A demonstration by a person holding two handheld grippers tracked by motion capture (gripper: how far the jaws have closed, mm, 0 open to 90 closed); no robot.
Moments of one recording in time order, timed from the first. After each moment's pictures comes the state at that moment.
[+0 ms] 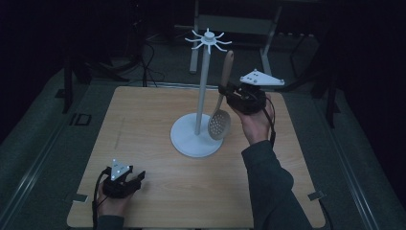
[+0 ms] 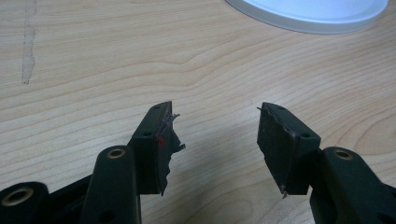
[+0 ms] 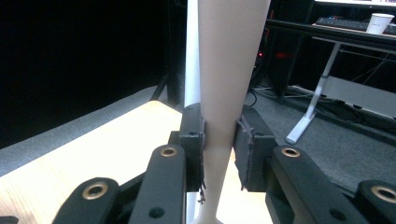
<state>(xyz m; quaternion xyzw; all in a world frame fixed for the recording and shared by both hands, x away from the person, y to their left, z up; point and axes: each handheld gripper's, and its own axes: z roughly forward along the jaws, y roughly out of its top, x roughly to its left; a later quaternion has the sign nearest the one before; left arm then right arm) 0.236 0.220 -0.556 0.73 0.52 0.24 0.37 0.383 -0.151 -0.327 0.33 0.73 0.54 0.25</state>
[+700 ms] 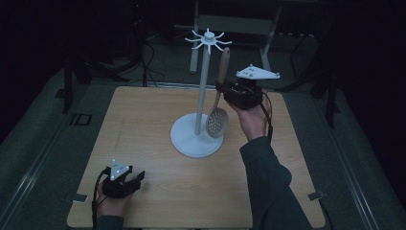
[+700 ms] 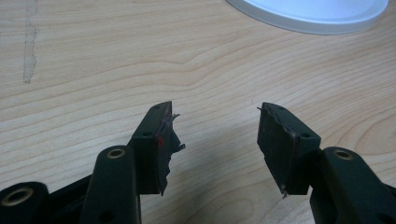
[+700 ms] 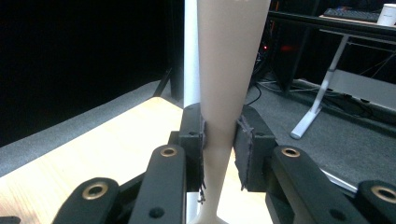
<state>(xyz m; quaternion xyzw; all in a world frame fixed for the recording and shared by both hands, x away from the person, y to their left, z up) 0.236 0.222 -0.556 0.73 0.52 0.23 0.37 0.396 -0.144 -0.323 0.33 0.74 0.53 0.24</state>
